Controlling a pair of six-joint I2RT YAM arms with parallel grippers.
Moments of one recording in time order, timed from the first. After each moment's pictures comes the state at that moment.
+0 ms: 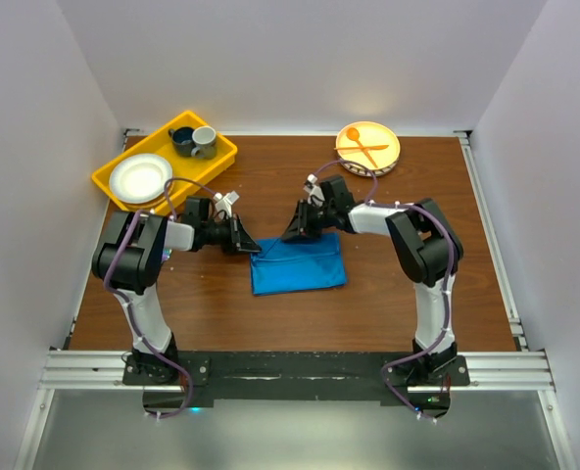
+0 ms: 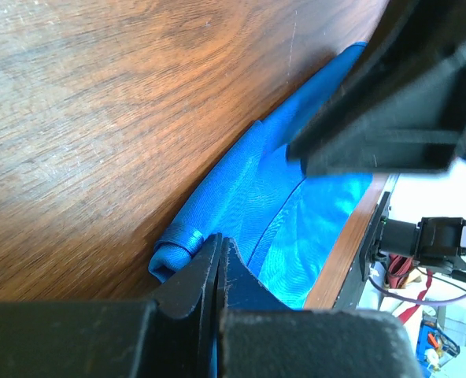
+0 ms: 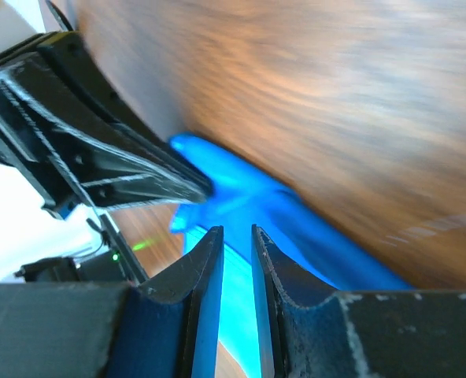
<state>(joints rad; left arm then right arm) -0.16 1.90 0.81 0.22 0.86 -0.46 0.52 2.07 1.24 0.03 -0.63 0.73</state>
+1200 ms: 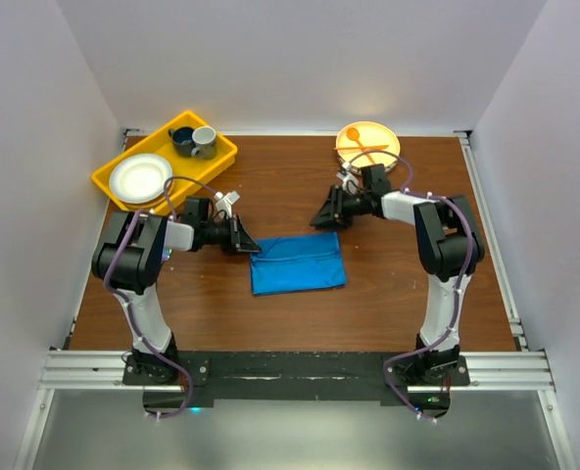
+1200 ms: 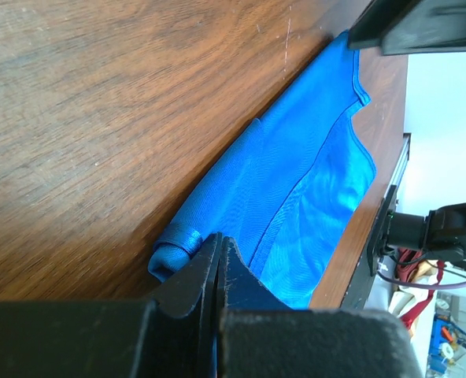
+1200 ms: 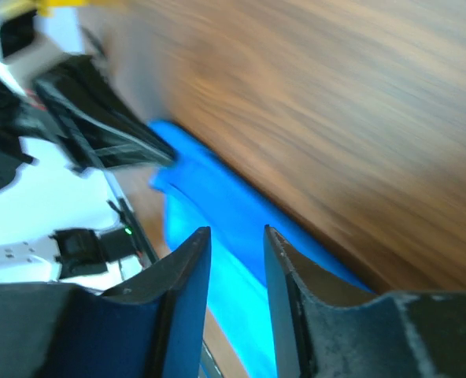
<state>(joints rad) -0.15 1.90 0.80 0.22 0.87 -0.42 0.23 2.05 1.23 -0.13 -0.88 0.53</state>
